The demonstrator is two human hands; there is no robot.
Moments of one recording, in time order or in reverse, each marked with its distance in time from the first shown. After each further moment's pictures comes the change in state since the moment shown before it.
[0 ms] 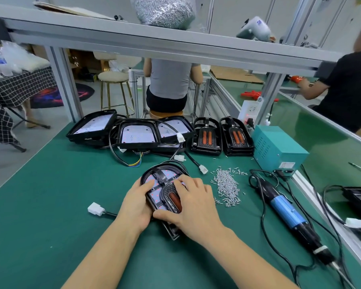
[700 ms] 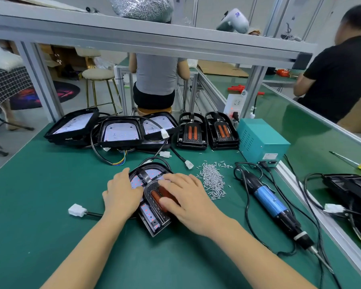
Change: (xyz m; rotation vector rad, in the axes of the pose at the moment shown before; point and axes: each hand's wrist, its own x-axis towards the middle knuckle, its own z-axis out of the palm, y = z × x) left_hand 0.010 0.006 0.002 1.467 0.266 0.302; right_hand -0.009 0.031 -0.018 0.198 -0.057 -0.183
